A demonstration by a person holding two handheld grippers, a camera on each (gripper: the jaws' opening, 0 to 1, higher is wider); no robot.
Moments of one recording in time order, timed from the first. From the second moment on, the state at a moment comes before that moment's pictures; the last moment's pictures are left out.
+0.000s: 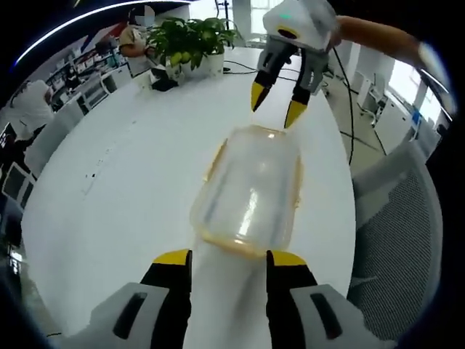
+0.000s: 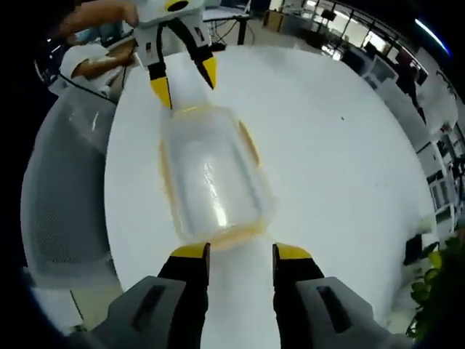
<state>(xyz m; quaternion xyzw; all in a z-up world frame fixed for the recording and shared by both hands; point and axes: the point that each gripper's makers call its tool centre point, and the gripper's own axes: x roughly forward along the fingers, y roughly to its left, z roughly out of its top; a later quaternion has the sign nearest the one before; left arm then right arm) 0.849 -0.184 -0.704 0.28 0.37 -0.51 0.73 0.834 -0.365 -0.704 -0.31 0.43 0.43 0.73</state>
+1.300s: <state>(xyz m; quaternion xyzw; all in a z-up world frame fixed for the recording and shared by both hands) 0.835 -0.195 -0.720 0.08 0.44 -0.41 0.79 0.829 -0.346 -0.719 -0.06 0.47 0.31 0.82</state>
